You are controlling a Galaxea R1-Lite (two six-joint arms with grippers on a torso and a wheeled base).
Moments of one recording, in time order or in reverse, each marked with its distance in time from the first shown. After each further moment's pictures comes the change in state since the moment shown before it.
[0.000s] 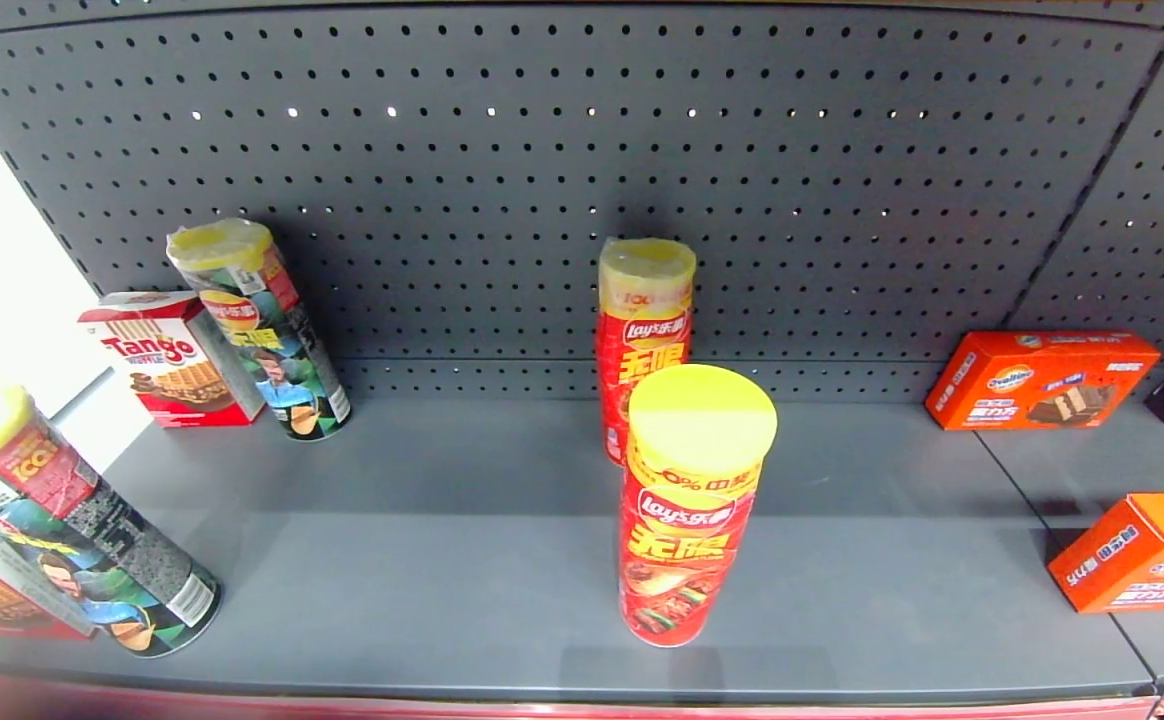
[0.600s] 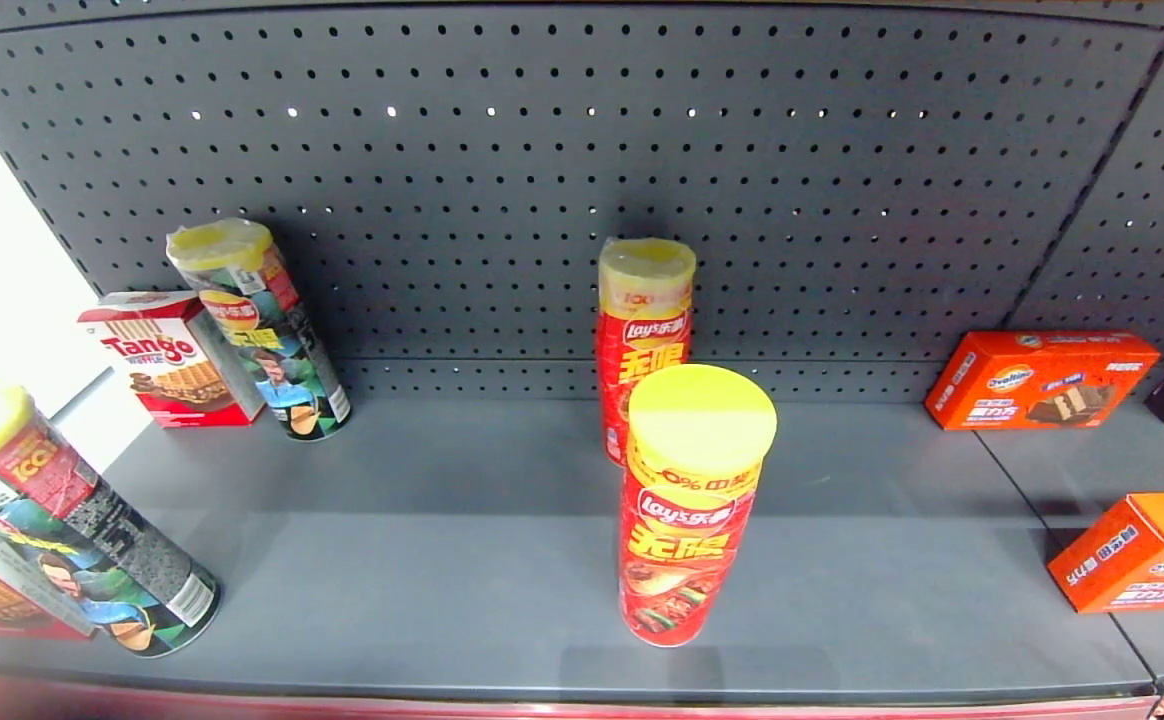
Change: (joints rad) left arm -0.003 0.004 0.000 0.003 0.002 -0.003; right arm 0.095 0.501 -0.361 -0.032 0.074 -0.004
